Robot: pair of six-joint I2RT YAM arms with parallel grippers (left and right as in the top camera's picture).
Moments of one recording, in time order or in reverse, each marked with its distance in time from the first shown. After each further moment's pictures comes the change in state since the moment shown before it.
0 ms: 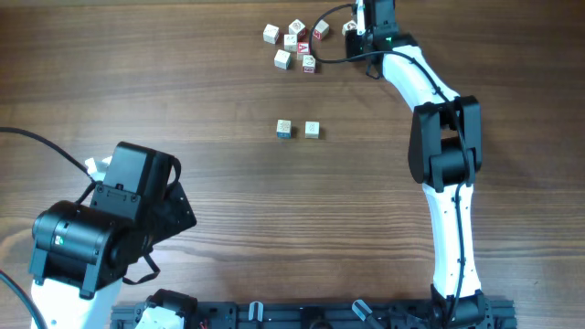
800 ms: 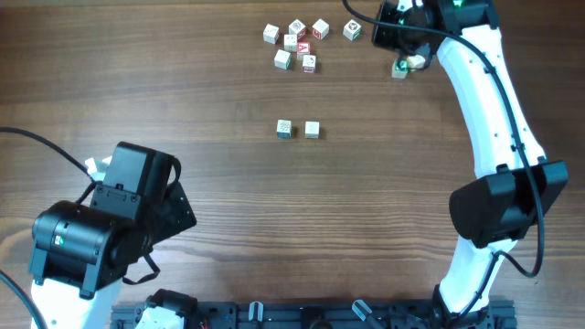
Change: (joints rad) left arm 0.000 0.000 0.000 0.000 0.000 0.000; right arm 0.000 -0.542 0.019 -0.766 -0.109 0.391
